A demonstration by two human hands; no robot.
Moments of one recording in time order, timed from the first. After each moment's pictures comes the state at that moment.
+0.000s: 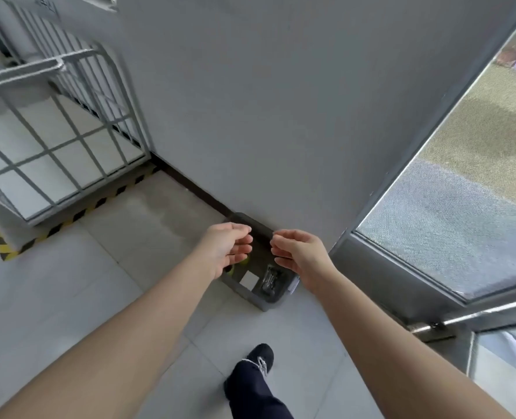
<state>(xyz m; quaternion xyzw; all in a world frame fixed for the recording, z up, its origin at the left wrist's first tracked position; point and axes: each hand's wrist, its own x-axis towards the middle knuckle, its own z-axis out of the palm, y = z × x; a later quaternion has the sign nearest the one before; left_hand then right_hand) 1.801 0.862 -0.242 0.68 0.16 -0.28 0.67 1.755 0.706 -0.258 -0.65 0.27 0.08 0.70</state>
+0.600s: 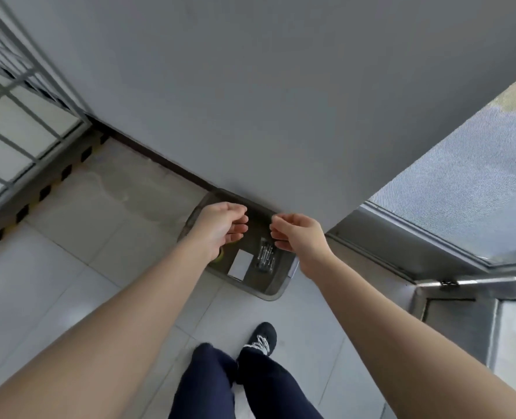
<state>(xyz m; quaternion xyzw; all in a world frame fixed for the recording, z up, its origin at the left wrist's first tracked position) 2.000 0.781 -0.363 0.70 0.16 -0.35 0.60 1.924 0.640 -0.374 -0.63 0.38 0.07 0.67</state>
